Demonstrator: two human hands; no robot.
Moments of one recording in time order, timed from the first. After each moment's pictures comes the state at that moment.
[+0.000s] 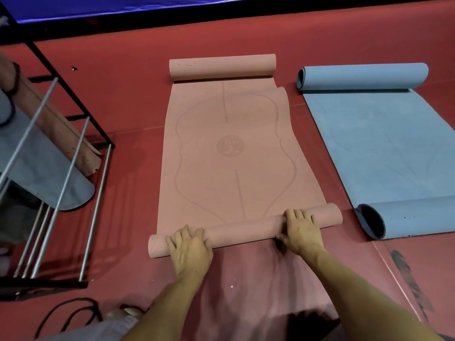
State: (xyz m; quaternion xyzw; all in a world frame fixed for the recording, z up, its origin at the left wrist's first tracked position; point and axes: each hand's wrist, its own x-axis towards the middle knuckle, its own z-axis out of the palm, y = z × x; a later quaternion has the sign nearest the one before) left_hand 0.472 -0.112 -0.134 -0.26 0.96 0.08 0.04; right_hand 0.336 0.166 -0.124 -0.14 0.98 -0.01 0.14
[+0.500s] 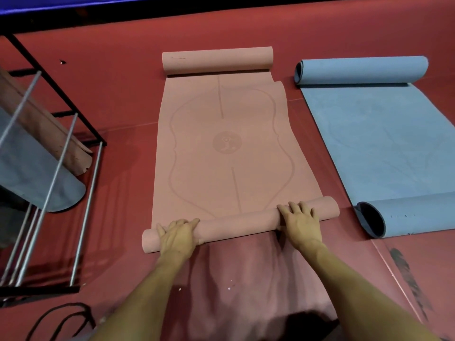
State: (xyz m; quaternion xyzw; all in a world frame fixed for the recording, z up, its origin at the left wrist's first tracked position) left_hand 0.436 -0.159 -0.129 -0.19 0.96 0.10 0.19; right_hand 0.315 0.168 -0.135 -0.15 0.98 0.03 0.13
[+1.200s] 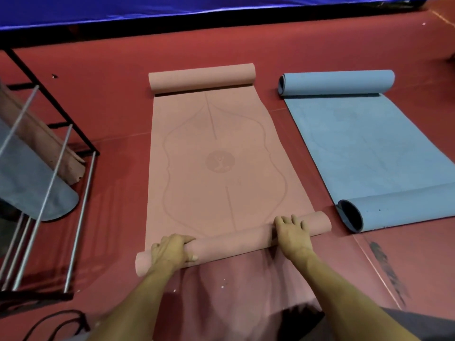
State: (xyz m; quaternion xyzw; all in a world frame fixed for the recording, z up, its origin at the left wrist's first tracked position) left_hand 0.462 -0.159 -0.109 -0.19 0.94 0.16 0.24; right_hand 0.357 0.176 -0.119 -0.10 0.98 0.05 0.16
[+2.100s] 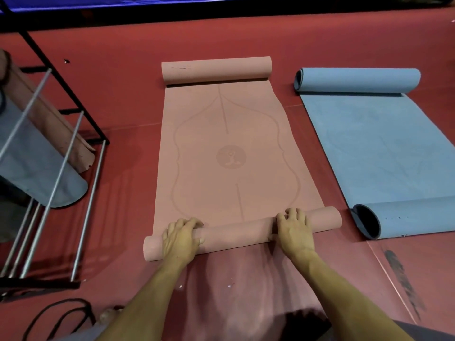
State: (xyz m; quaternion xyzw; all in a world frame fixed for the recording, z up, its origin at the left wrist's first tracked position) left_hand 0.458 -0.157 -0.128 -0.22 0.95 0.21 0.09; right_hand 0.352 0.142 -0.118 -0.12 0.98 0.05 0.11
